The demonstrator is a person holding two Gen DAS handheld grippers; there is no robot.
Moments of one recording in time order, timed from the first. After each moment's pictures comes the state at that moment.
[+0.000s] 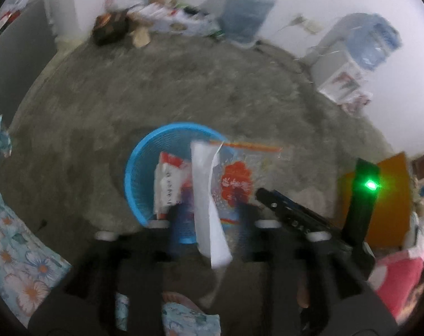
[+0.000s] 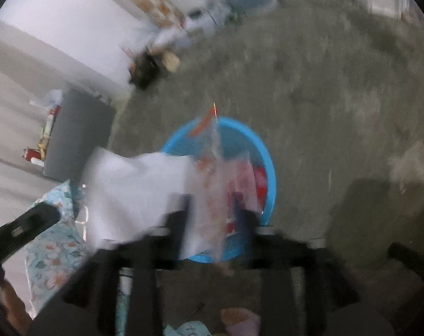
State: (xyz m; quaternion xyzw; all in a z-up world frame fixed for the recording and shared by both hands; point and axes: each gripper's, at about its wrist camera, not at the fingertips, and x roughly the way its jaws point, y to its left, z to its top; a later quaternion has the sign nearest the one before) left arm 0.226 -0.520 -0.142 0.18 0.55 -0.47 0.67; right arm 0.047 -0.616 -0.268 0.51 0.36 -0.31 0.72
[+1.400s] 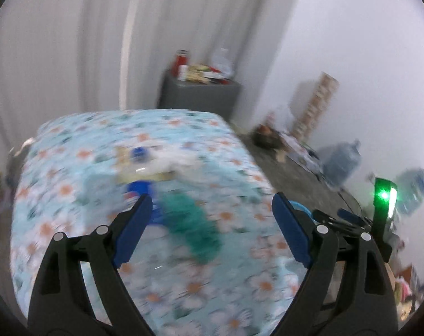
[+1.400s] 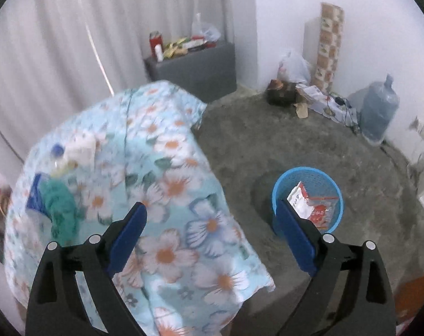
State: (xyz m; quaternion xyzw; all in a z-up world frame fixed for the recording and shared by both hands) left arm 0.114 0.033 0.098 -0.07 0.35 -0.18 0.91; right arm 0.112 -0.264 -0.011 0.11 0.41 -0.14 0.89
